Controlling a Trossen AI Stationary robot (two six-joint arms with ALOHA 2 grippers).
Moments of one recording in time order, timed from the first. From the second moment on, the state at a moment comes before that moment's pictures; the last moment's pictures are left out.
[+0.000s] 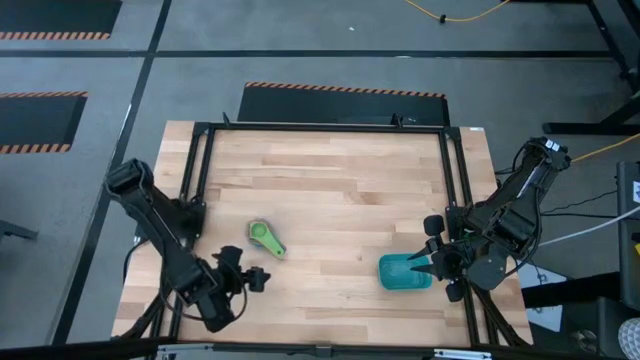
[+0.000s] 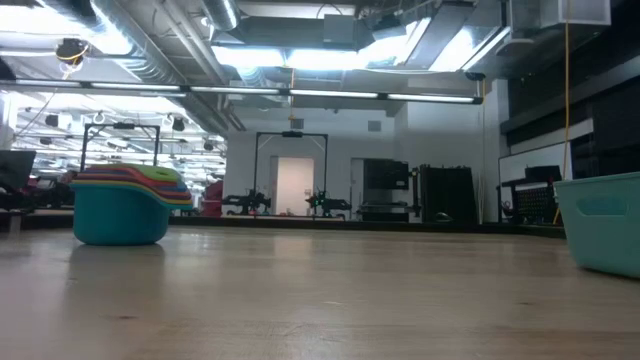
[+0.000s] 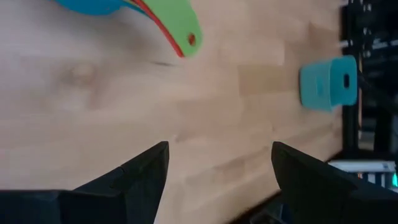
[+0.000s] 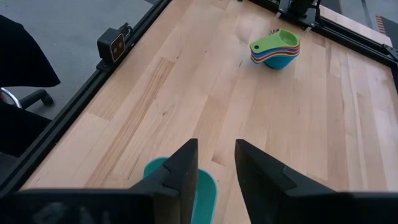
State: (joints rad) left arm -0.90 1.54 1.09 -0.79 -0.72 -2.40; right arm 0.92 1.08 1.04 -0.80 0.57 0.26
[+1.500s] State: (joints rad) left arm -0.69 1.83 0.88 -0.43 -0.99 -2.42; right arm 0.92 1.08 1.04 -0.78 0.58 0.25
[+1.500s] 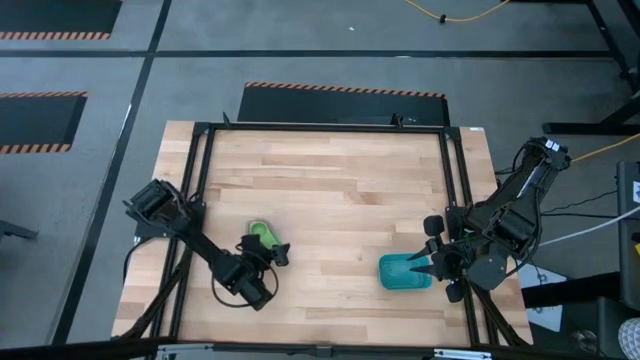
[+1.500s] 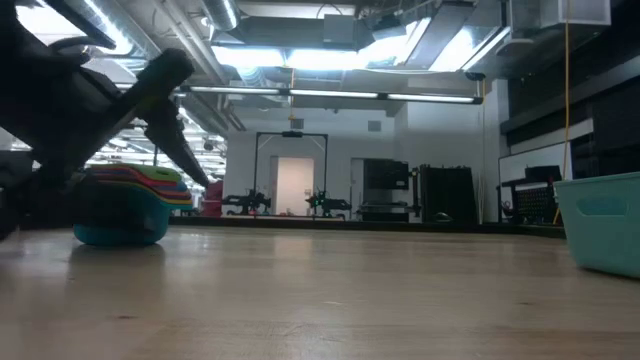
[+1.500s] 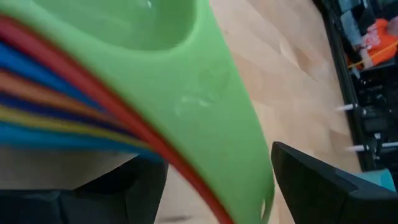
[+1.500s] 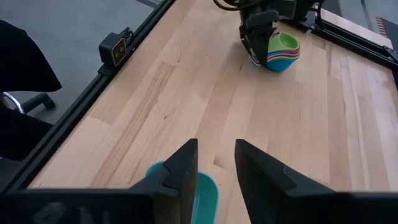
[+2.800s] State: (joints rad) left arm -0.71 1.83 0.88 -0.43 -1.11 -2.37; right arm 0.92 1.08 1.04 -0.78 0.58 0.25
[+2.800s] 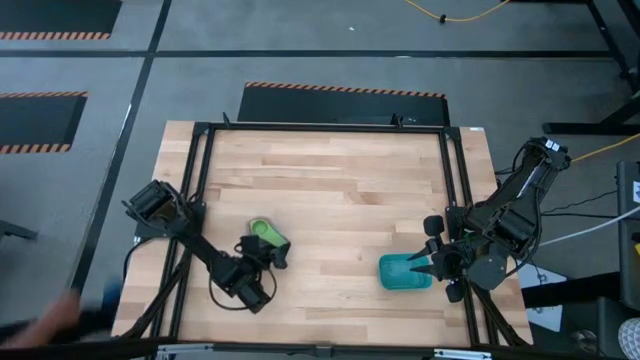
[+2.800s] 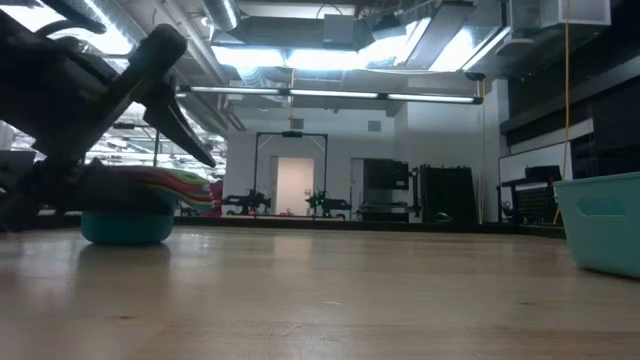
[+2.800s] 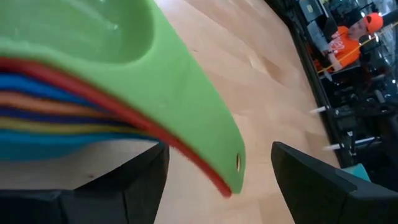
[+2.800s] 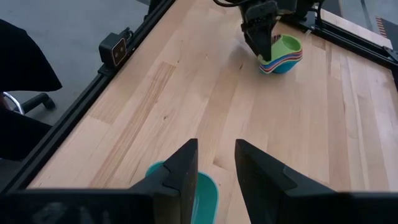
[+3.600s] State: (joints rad) left arm -0.72 1.83 0.88 -0.43 -1.11 -2.37; right arm 0.34 1.33 1.04 -0.36 0.37 -0.10
